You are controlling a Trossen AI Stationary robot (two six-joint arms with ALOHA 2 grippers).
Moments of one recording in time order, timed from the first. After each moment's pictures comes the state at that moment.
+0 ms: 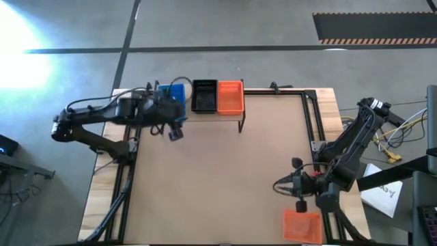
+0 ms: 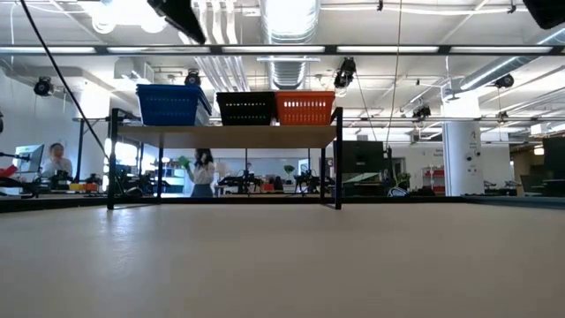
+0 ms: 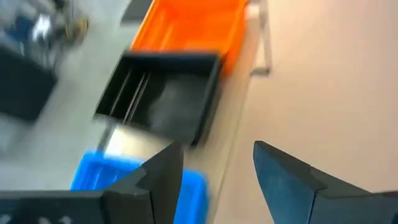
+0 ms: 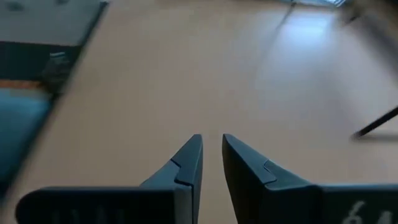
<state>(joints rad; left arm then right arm) 0.07 1.18 1.36 -0.96 -0.46 0.05 0.97 1.13 0.78 -0.53 0.77 0.62</state>
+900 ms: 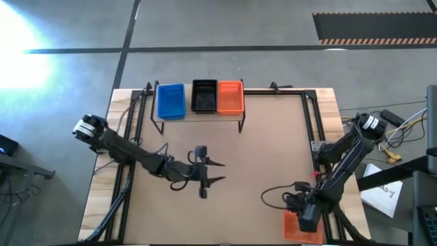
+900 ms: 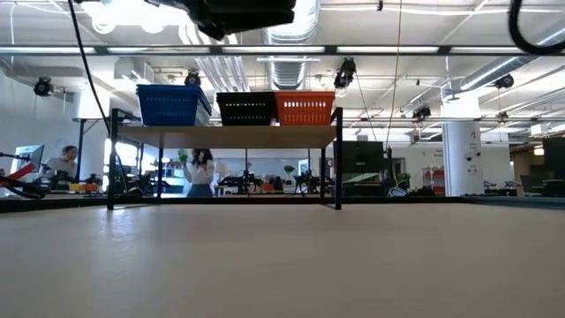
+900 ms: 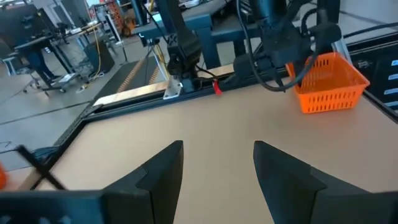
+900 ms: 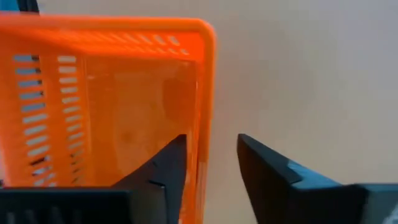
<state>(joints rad) -0.40 1.52 0.85 0.47 -0.49 0.15 0.97 1.49 0.86 -0.70 -0.04 1.06</state>
